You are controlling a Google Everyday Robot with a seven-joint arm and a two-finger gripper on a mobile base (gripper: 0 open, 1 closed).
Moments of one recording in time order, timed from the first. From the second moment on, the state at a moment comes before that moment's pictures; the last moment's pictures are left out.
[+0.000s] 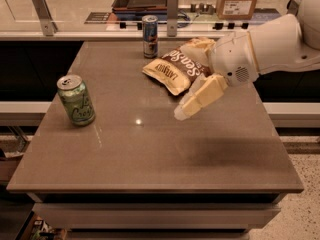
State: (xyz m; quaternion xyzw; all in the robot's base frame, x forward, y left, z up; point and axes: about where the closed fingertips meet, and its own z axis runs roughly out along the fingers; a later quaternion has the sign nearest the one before) arm 0.496 -0.044 0.951 -0.59 0.64 0.27 0.41
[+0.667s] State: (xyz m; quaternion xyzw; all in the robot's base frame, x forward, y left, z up) arm 0.504 0.004 0.939 -0.58 0.61 0.32 0.45
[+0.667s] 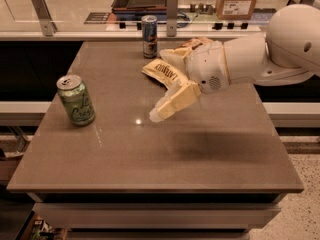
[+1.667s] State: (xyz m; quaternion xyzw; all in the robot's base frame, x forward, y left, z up) arm 0.521 0.071 0.916 -0.53 0.55 0.39 0.51
